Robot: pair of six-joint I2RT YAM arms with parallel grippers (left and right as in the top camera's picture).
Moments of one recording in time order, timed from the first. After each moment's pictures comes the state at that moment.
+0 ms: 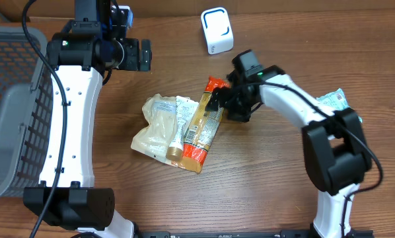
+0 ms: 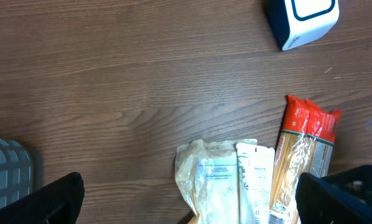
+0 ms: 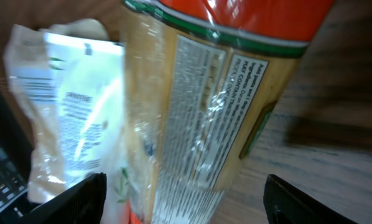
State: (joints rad) left arm -0.04 1.75 1.92 -1.16 0.04 0.01; right arm 0.43 2.10 1.49 -0.72 -0.53 0.64
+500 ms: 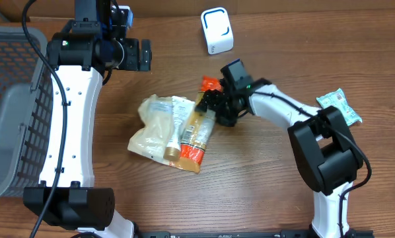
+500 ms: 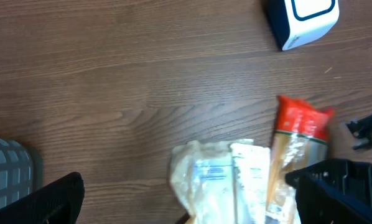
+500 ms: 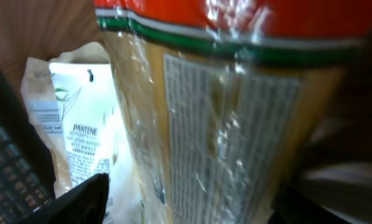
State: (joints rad) left arm -0.04 1.75 1.92 -1.16 0.04 0.01; right arm 0.50 2.11 1.38 -0.40 -0.54 0.88
